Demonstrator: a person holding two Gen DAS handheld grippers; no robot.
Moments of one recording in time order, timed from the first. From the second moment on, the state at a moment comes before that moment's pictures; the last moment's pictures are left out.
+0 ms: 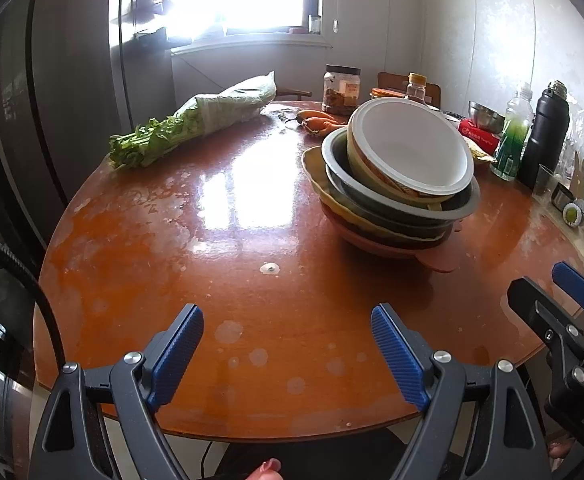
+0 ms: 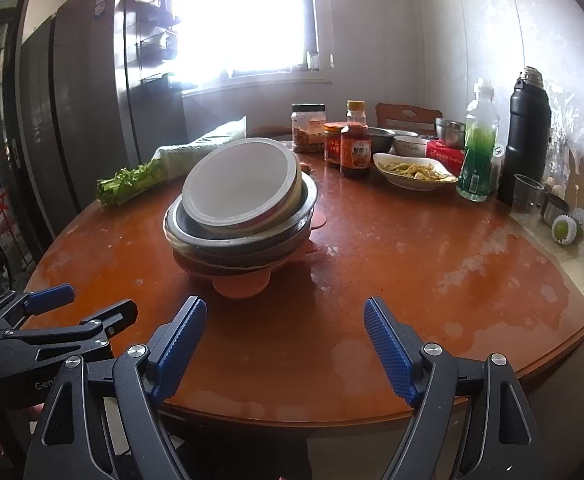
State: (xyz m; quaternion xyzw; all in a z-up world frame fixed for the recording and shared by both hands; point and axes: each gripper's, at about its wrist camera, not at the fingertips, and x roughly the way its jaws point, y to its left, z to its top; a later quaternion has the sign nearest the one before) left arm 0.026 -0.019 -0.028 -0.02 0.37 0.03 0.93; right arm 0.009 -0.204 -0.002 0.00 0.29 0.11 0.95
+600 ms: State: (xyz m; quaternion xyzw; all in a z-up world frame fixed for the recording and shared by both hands) left arm 0.031 -0.022 -0.039 -0.02 0.38 0.03 0.92; right arm 0.014 -0.204 -0.010 0.01 0.31 0.10 0.95
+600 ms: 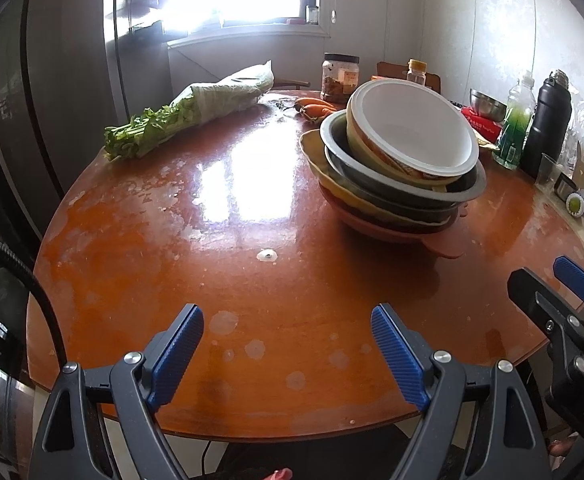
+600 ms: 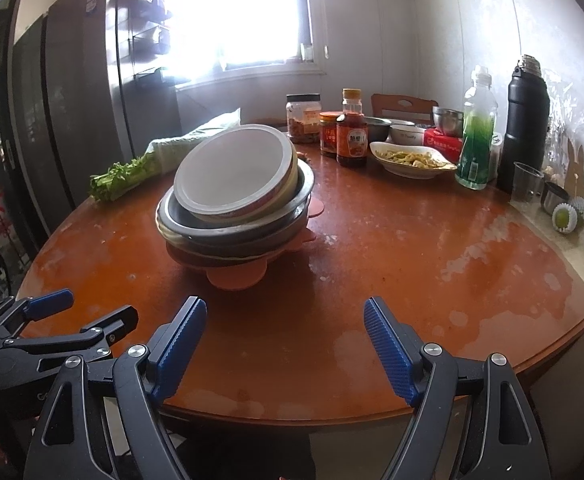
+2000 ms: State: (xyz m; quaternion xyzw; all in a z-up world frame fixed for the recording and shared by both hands) left arm 0.035 -0.022 -0.041 -0.01 0.39 0.05 0.92; right arm 0.018 -0.207 -0.015 0.01 0.31 0.10 0.94
